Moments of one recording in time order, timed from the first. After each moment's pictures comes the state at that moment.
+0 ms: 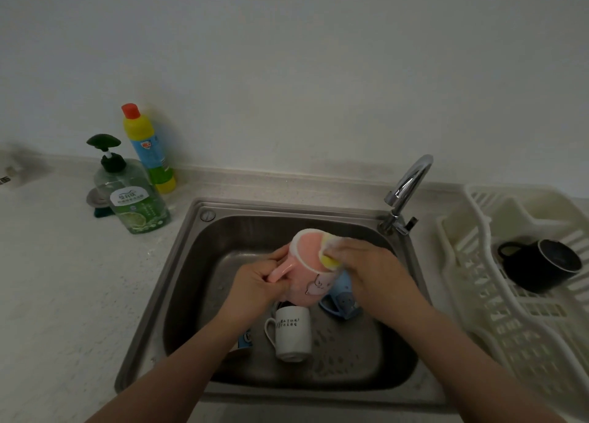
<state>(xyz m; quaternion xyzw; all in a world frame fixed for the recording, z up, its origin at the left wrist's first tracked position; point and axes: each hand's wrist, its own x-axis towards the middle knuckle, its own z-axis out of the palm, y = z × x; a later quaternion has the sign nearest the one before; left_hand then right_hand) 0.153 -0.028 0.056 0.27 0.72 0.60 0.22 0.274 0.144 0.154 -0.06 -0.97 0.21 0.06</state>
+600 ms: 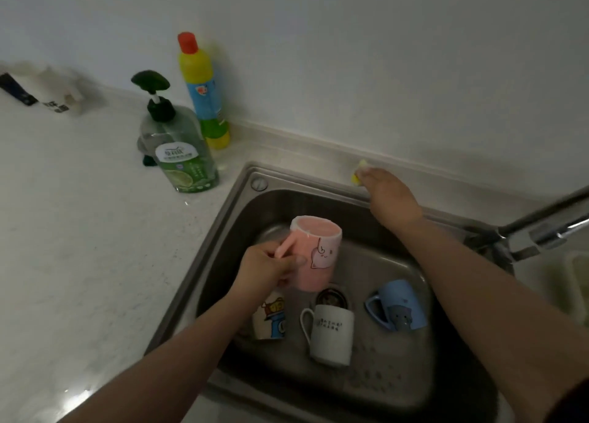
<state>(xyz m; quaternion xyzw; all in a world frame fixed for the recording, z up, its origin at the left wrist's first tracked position) 0.084 -0.053 0.006 -0.04 0.75 0.61 0.26 0.041 0.217 0.029 -0.05 -0.99 0.09 -0.01</state>
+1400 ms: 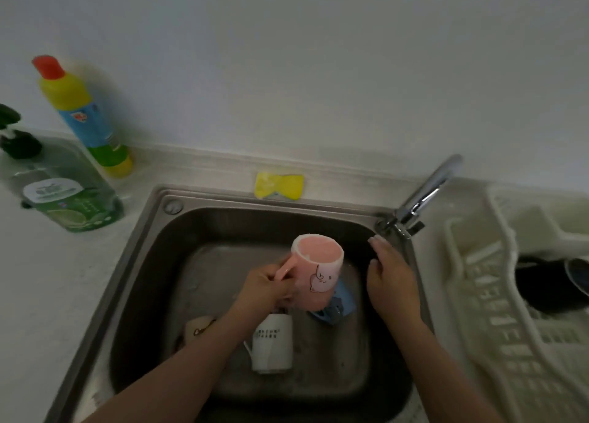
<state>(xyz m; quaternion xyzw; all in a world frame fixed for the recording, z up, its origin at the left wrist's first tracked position) 0.124 0.052 0.002 0.05 0.68 0.61 0.42 0.238 0.252 0.018 -0.34 -0.91 0.23 0.10</state>
